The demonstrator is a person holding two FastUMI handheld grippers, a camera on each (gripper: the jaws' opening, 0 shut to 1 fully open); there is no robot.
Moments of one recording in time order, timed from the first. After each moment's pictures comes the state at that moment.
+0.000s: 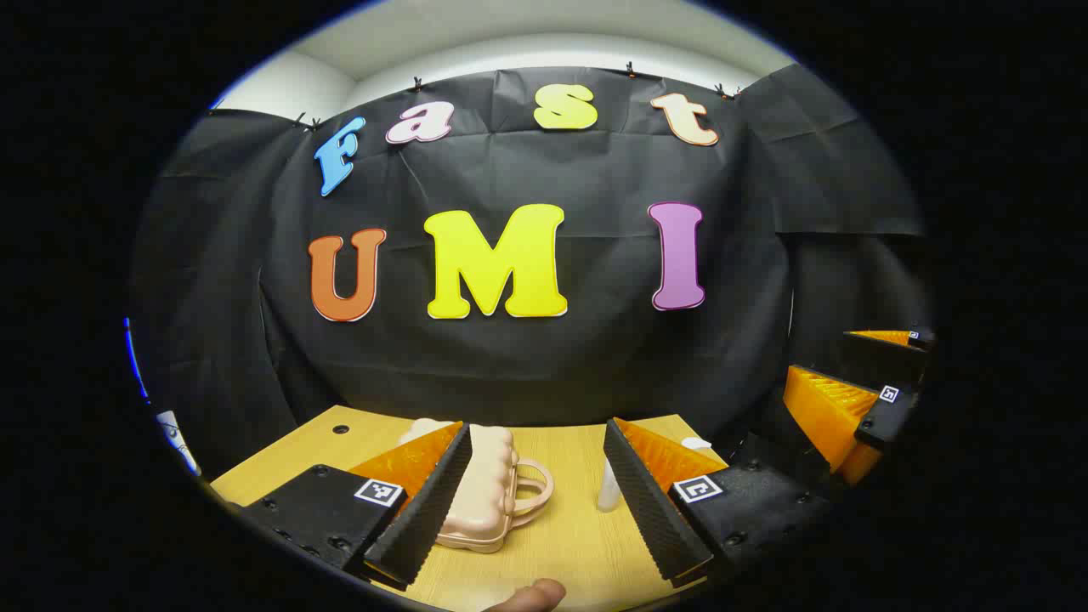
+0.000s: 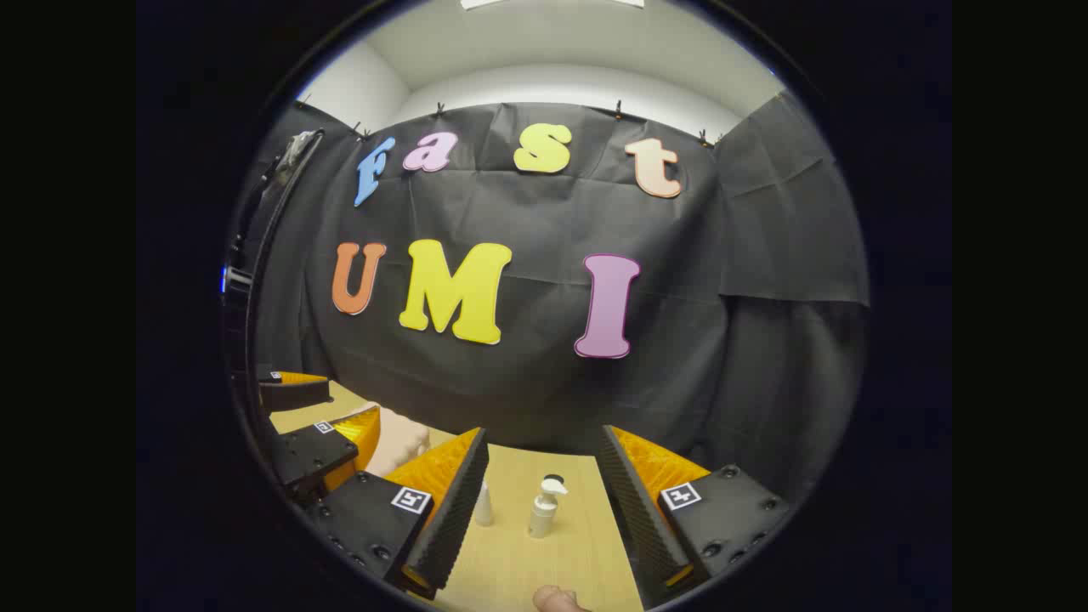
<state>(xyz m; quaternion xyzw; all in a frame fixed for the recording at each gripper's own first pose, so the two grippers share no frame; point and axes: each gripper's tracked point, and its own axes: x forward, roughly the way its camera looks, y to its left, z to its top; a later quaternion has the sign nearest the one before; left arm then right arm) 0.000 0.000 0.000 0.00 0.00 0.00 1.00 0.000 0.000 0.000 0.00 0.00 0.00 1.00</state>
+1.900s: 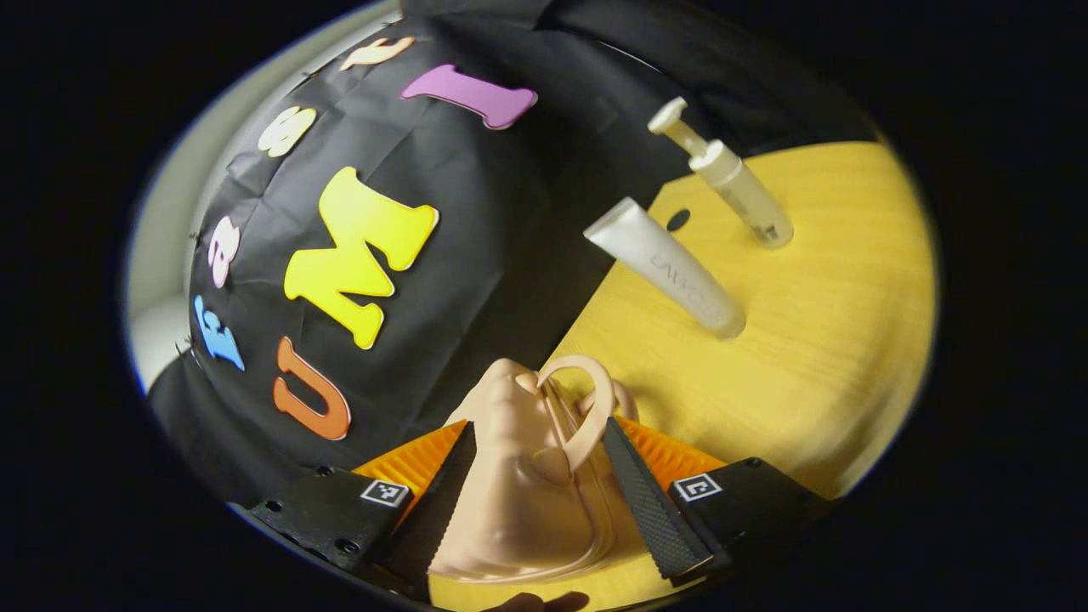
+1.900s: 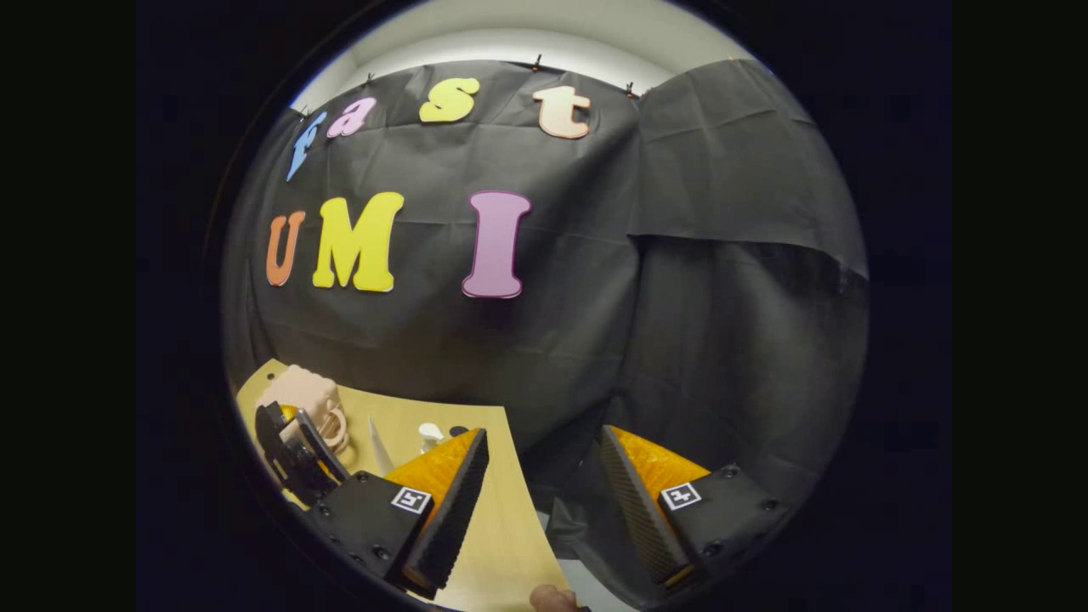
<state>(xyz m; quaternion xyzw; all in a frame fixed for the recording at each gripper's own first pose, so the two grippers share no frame) 0.136 0.036 -0.206 0.51 0.09 0.01 0.85 -0.012 -0.154 -0.070 0.03 0.10 -0.15 0.98</state>
